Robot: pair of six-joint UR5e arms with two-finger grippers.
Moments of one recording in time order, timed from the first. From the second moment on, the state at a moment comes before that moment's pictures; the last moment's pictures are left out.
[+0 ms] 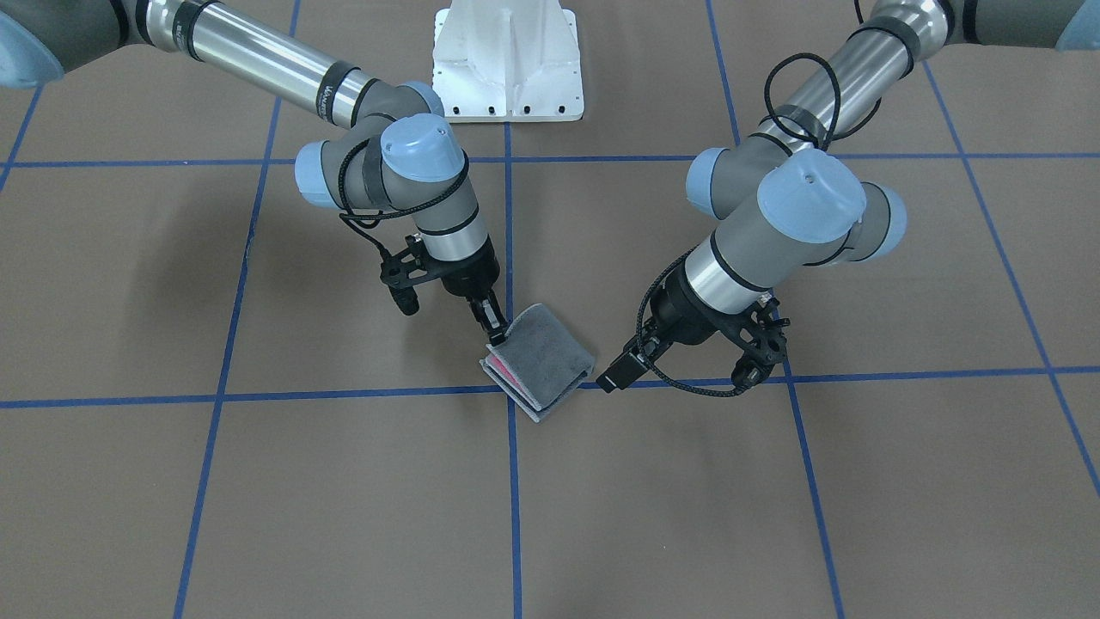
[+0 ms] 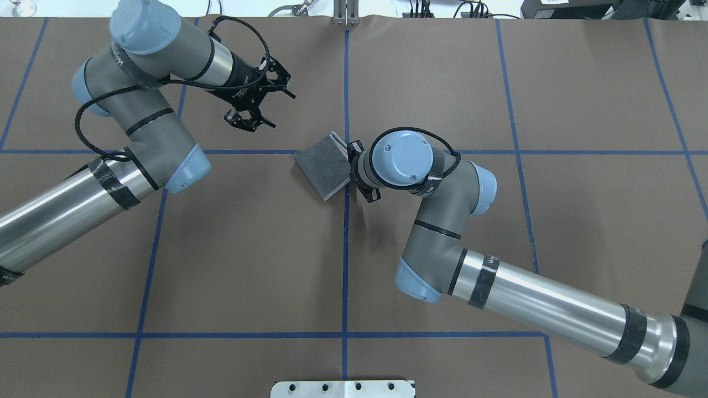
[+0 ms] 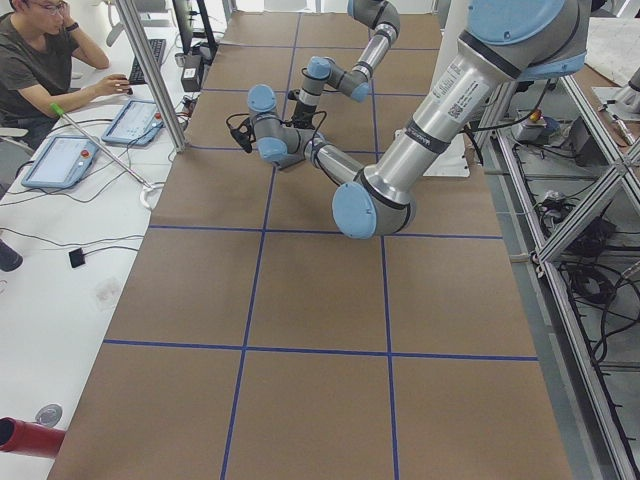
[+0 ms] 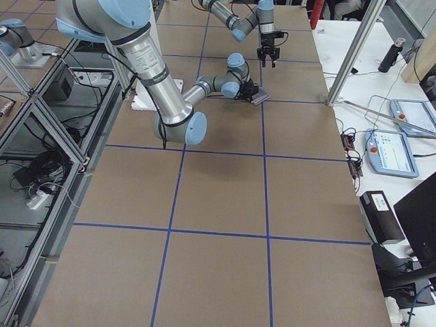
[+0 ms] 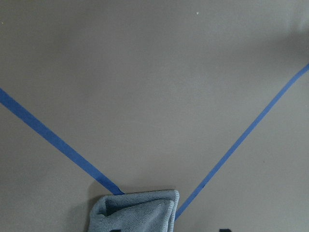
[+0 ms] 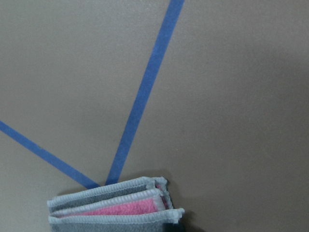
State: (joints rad) left arm -0.84 -2.29 -1.31 -2.30 -2.17 -2.05; right arm 0.51 -0.82 1.33 -1.05 1.66 2.44
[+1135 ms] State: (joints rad) left arm -0.83 -2.29 -1.30 -2.30 -2.16 -2.06; right arm 0.56 -0.82 1.34 -1.07 1.67 2.40
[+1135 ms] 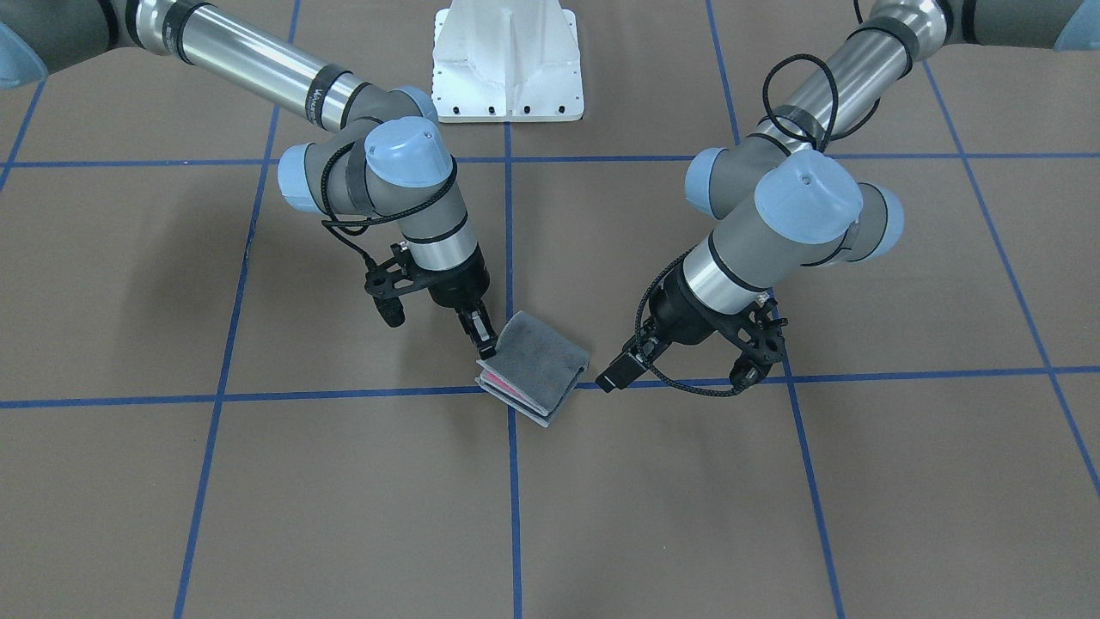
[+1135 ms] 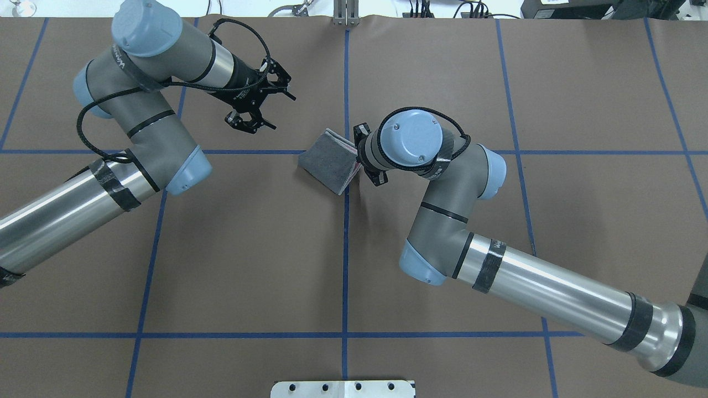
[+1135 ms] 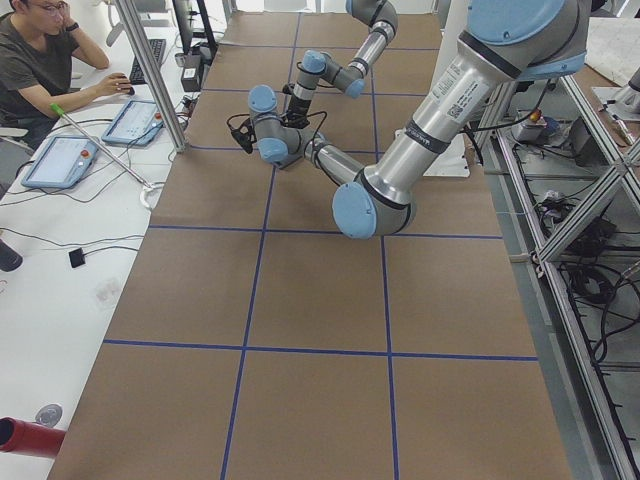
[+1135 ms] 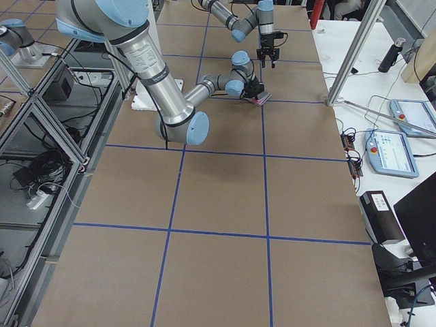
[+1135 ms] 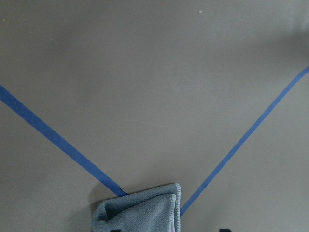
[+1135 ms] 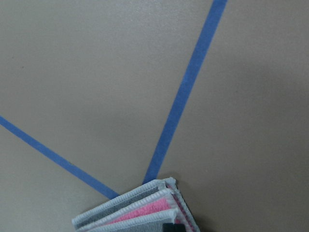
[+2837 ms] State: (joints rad) left arm -0.83 -2.29 -1.30 -2.30 -2.14 -2.06; right arm 0.62 -0.71 1.16 -1.05 1.64 2.30
